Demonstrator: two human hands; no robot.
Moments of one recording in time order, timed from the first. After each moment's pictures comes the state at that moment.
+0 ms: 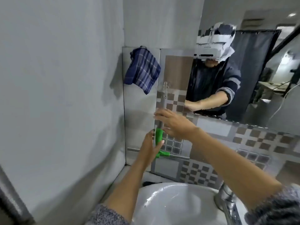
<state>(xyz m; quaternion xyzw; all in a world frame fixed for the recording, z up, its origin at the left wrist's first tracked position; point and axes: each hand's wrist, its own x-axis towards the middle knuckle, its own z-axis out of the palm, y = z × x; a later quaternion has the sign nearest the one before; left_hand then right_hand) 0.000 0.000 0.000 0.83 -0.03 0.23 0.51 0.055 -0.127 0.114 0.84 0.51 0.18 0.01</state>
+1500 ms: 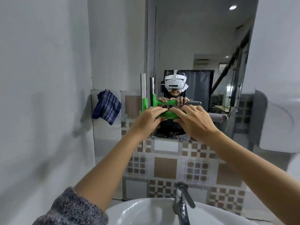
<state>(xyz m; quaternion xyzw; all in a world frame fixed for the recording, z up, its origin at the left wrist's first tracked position) -0.065 -0.111 0.228 0.83 -0.32 0.41 0.22 -0.066 -0.302 0.236 0.84 0.26 0.46 0.08</state>
